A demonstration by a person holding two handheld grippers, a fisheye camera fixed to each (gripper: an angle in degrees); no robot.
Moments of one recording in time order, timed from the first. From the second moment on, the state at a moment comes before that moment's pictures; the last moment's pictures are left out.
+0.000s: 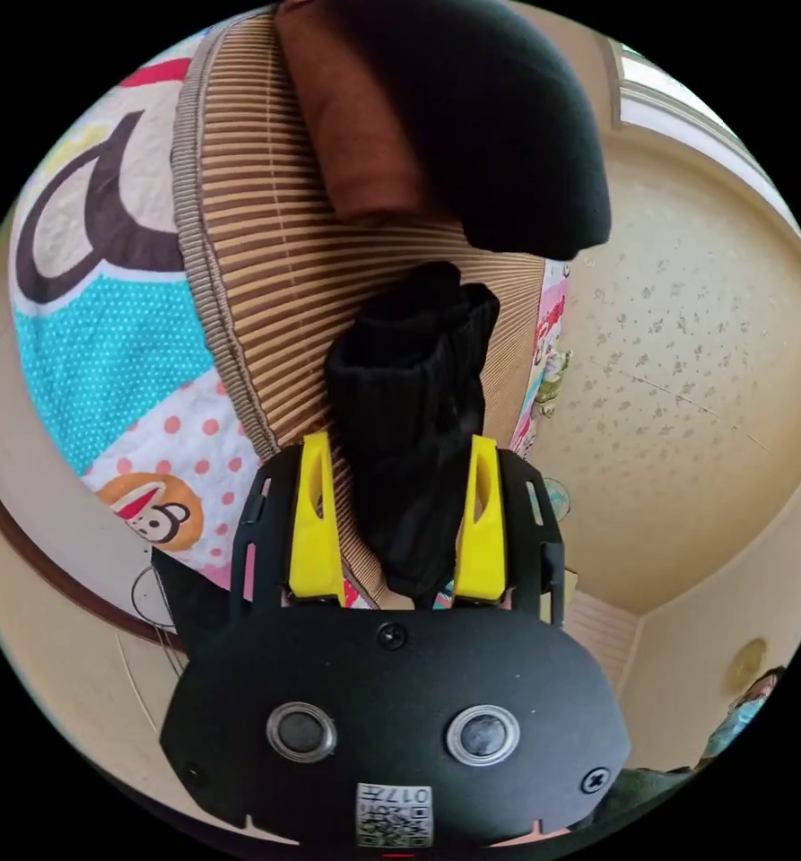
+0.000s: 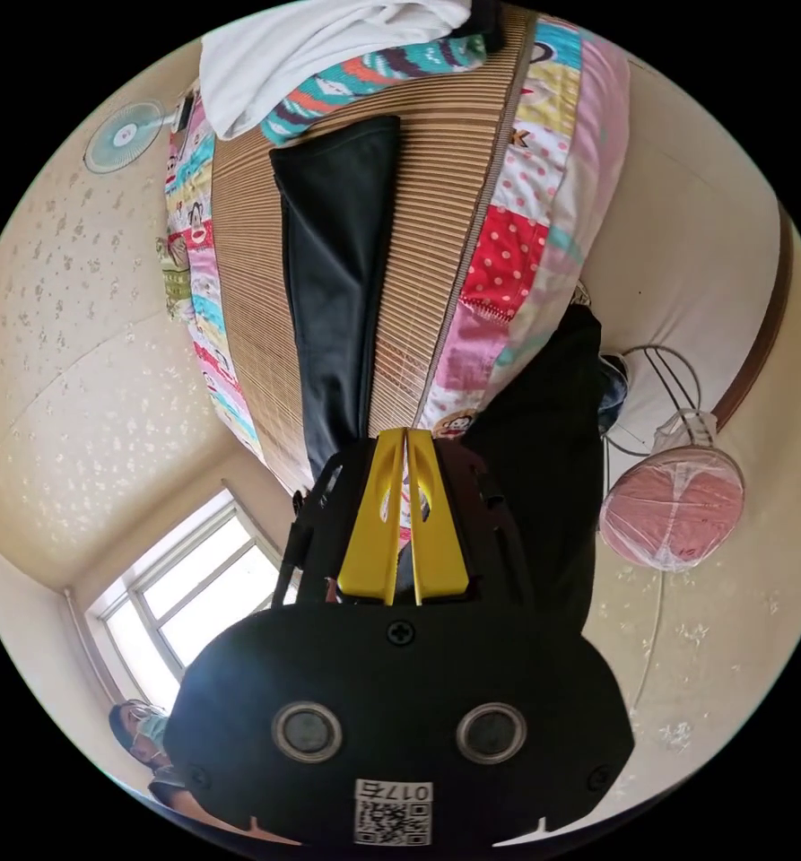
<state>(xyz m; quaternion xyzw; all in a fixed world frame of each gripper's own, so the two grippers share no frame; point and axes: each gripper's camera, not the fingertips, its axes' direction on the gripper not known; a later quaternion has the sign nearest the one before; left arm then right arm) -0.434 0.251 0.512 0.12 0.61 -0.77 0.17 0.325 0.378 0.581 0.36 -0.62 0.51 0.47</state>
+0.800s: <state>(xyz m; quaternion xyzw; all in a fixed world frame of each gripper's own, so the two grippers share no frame) -0.542 -0.126 0.293 0.23 0.67 -0.28 0.65 0.408 0.359 0.615 0.40 -0.72 0.44 0.37</state>
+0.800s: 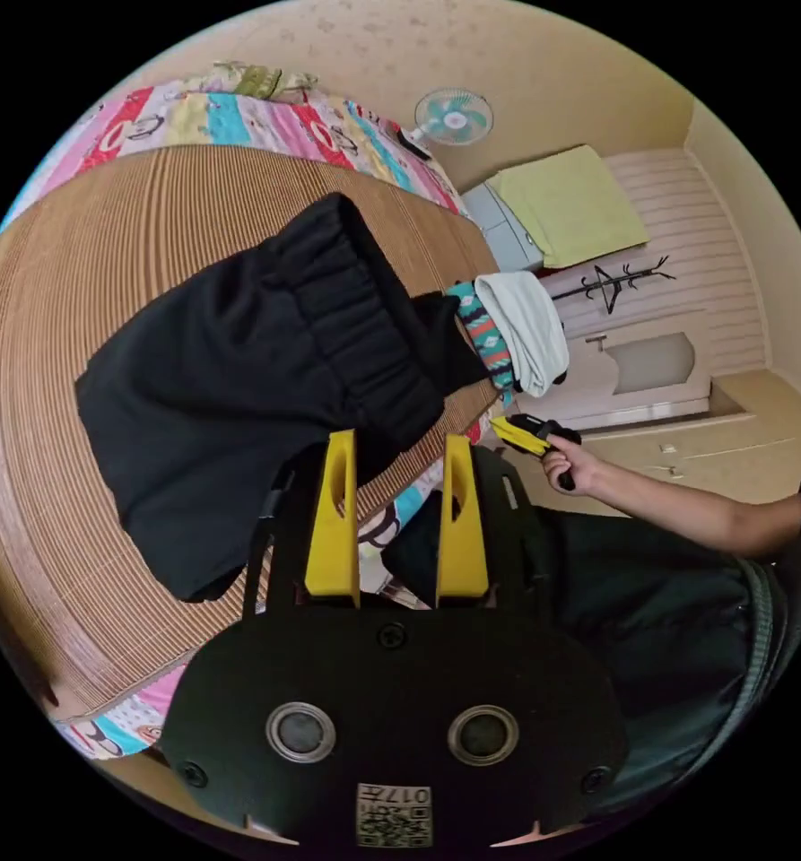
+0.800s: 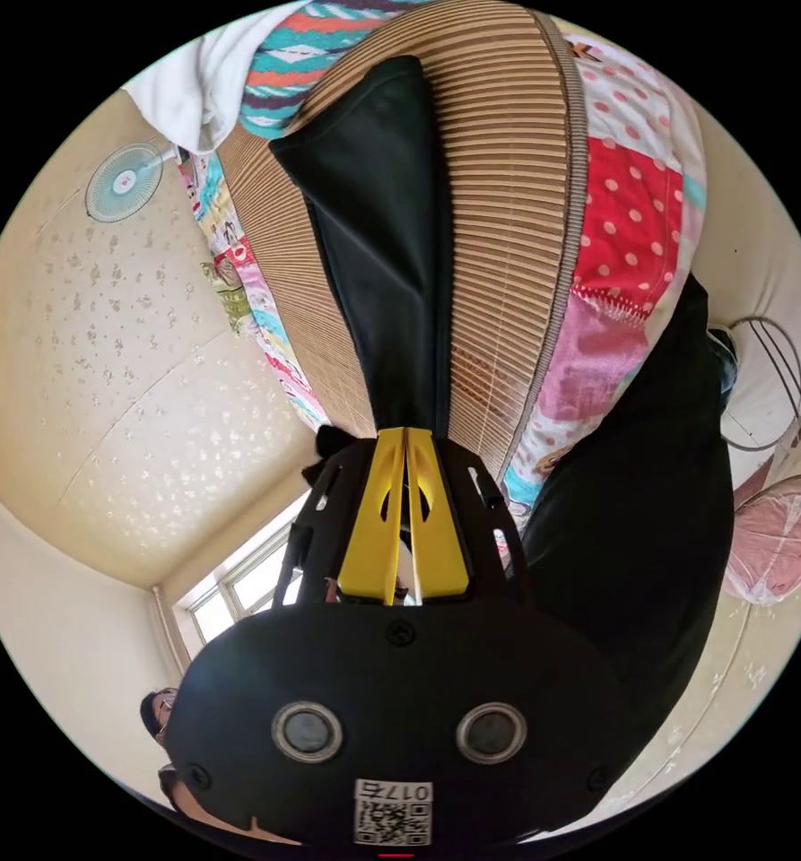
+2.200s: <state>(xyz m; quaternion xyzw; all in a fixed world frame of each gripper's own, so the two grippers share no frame) -0.557 -0.352 0.235 0.20 0.60 -0.11 0.77 0.418 0.234 0.515 0.31 -0.59 0.21 0.72</state>
